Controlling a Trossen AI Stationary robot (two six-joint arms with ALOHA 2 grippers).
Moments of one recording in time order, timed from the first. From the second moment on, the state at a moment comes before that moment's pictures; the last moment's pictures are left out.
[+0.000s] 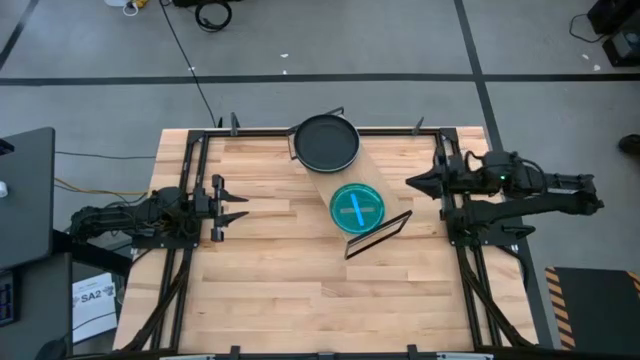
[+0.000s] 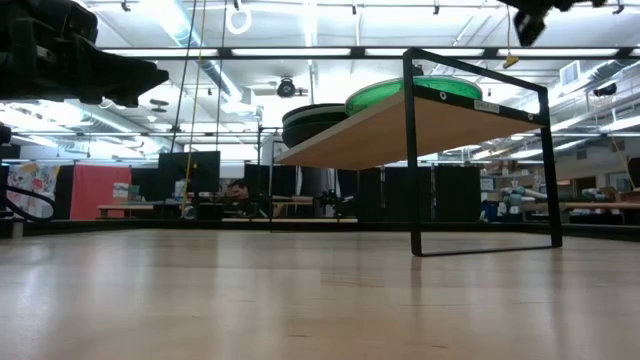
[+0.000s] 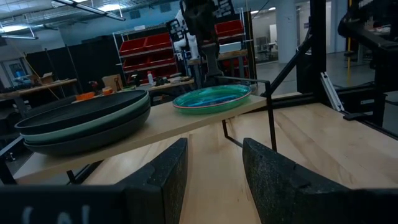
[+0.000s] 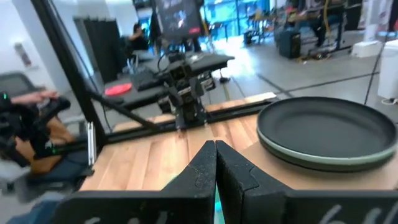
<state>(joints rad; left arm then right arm) 0.06 0.00 0.01 0.10 -0.01 0.17 -0.01 0.45 0.64 -0.26 0.06 0.17</state>
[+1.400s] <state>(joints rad) 0.06 0.00 0.01 0.10 -0.01 0.17 -0.03 0.00 0.11 -0.03 0.08 0.14</state>
